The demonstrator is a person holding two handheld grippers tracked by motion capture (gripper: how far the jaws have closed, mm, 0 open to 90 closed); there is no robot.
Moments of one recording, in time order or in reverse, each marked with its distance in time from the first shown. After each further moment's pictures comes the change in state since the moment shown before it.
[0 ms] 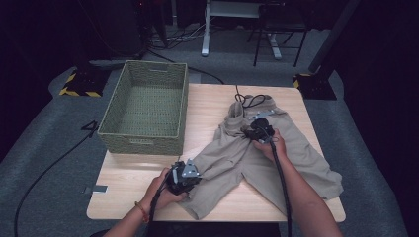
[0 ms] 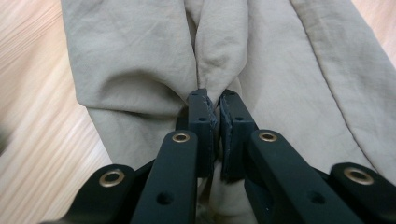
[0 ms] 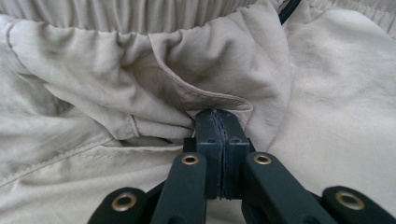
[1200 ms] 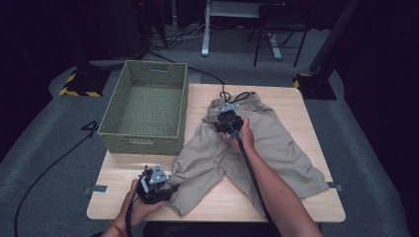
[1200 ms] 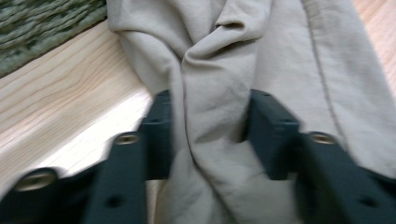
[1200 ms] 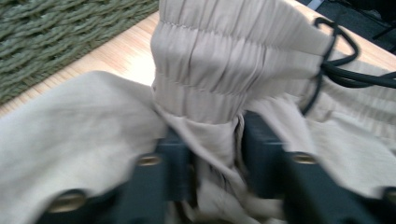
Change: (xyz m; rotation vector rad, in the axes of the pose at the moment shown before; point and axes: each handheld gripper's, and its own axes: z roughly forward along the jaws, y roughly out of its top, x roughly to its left) left arm 0.007 -0.058 -0.041 -0.060 0.081 -0.213; right arm 0.082 0.072 0.025 -0.145 -0.105 -0.101
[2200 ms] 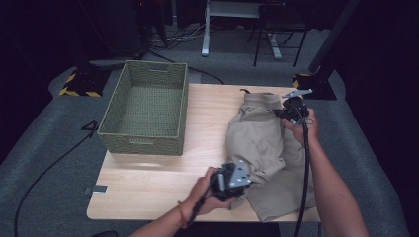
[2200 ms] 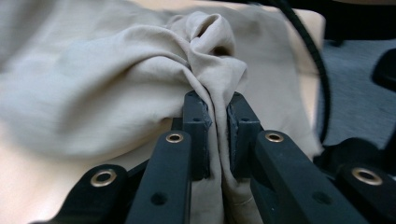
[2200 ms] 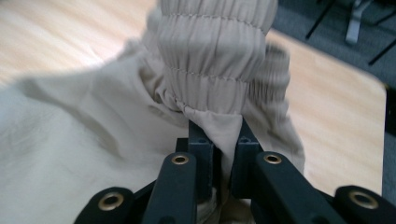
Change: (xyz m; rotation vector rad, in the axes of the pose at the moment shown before) left arm -0.154 0.154 0.050 -0.147 -0.220 0.363; right arm -0.164 -0.050 -0.110 0.059 -0.086 0.128
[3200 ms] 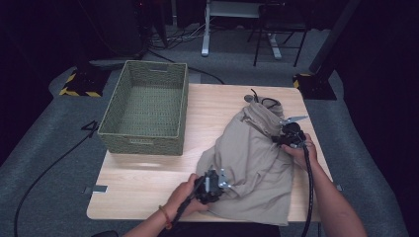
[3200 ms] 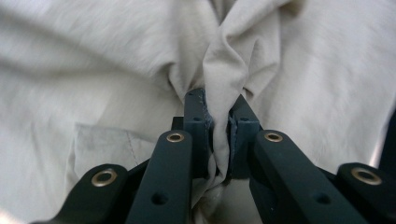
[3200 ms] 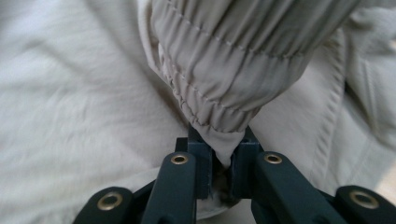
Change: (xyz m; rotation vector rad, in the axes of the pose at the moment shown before) left arm 0.036 -0.081 -0.006 0.379 0.037 -0.059; right arm 0.009 -0.085 0.036 0.117 0.166 0.014
